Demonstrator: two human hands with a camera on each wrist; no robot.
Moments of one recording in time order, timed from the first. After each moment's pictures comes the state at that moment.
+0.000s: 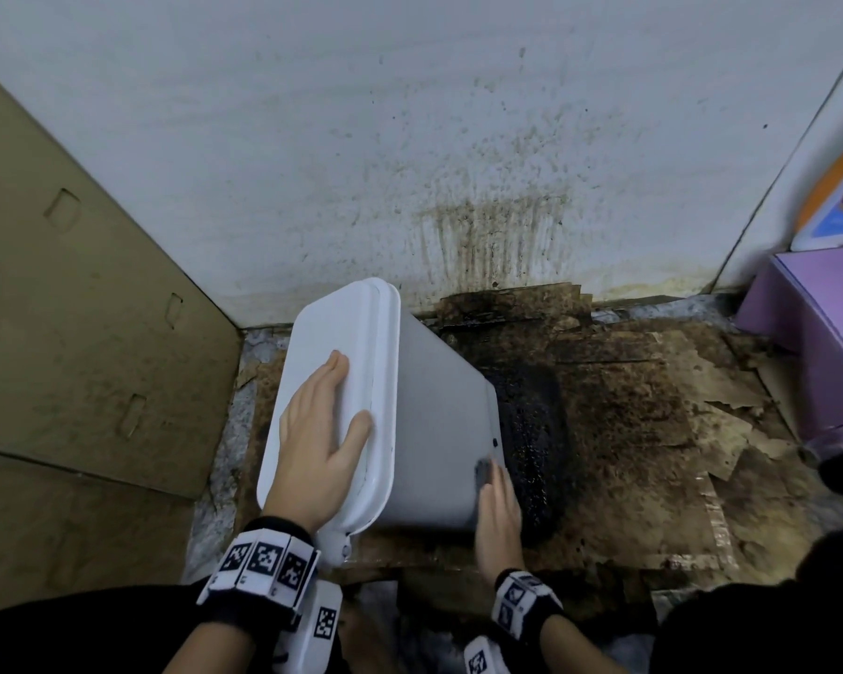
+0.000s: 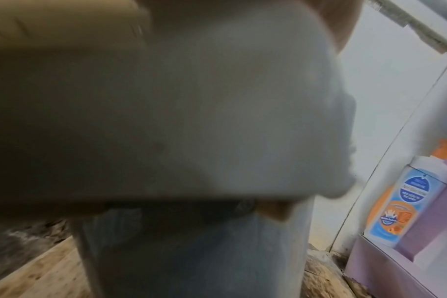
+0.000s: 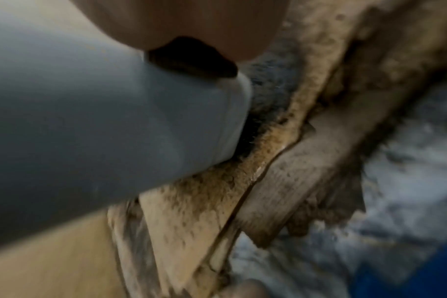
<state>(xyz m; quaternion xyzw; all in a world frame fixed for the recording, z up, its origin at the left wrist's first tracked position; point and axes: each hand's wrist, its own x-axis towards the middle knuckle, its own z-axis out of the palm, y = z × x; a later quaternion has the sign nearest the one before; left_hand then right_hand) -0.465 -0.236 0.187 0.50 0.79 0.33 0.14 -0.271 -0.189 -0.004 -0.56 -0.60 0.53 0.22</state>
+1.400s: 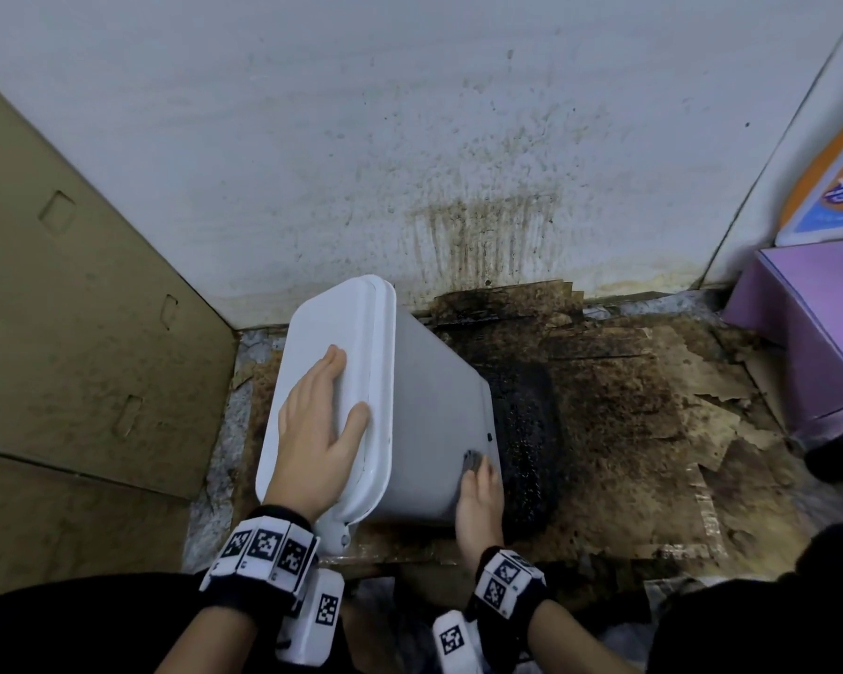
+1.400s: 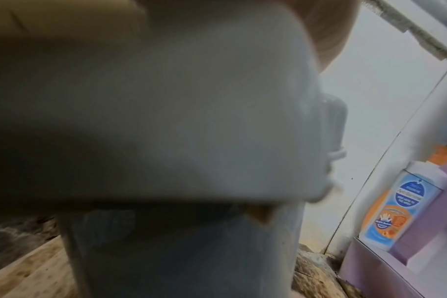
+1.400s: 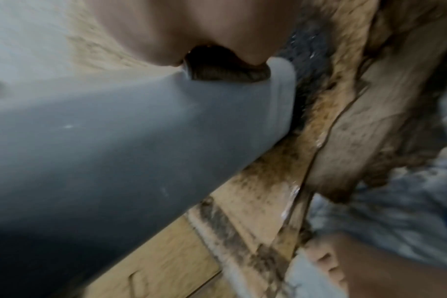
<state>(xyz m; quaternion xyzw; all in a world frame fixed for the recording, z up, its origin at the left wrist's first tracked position) -0.463 -0.232 0.187 0.50 0.79 0.32 0.13 -0.295 -0.182 0.032 -0.61 -0.50 0.59 0.18</state>
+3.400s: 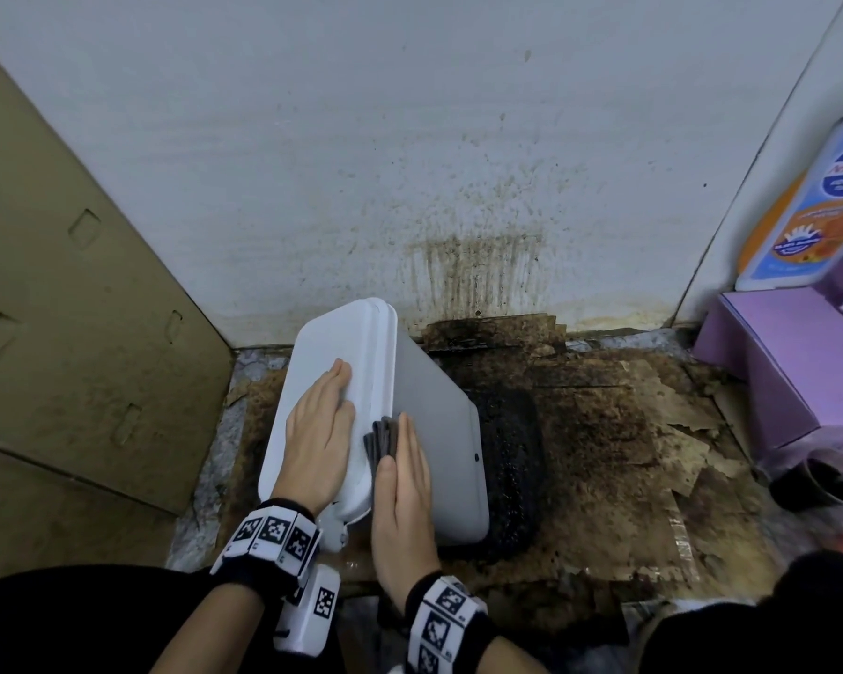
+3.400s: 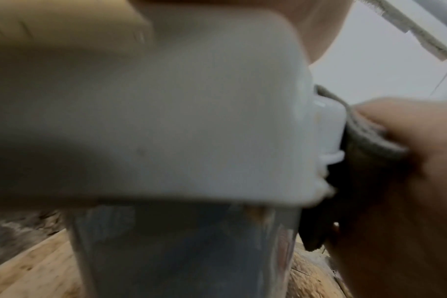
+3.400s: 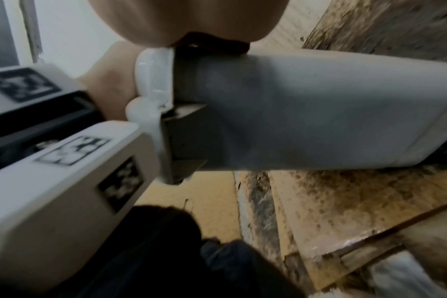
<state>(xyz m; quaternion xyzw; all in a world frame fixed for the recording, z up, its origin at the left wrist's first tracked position) -0.463 -0.230 0.184 0.49 0.79 0.35 0.16 -0.327 -0.235 0.150 -0.40 -0.65 0.55 0.34</state>
